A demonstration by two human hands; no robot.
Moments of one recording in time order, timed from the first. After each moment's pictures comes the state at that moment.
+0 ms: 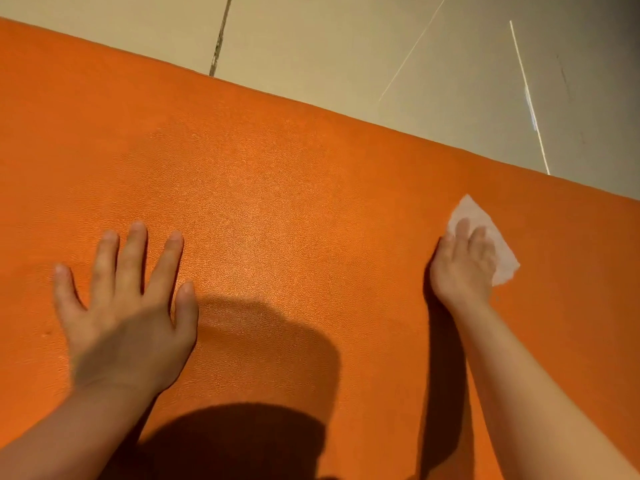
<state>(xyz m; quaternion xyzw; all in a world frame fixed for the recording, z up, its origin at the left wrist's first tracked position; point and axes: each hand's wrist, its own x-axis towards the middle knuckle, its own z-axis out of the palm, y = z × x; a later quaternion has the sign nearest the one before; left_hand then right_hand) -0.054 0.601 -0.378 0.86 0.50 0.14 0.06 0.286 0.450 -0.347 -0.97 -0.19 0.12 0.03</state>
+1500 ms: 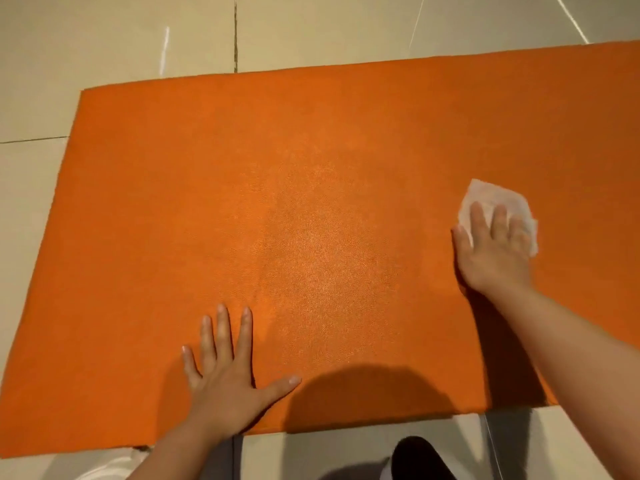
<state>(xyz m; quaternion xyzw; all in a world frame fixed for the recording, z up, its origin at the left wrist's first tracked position) -0.181 0.440 -0.304 0.80 0.45 -0.30 0.25 0.163 0.291 -0.333 -0.96 -0.22 0.19 0.02</state>
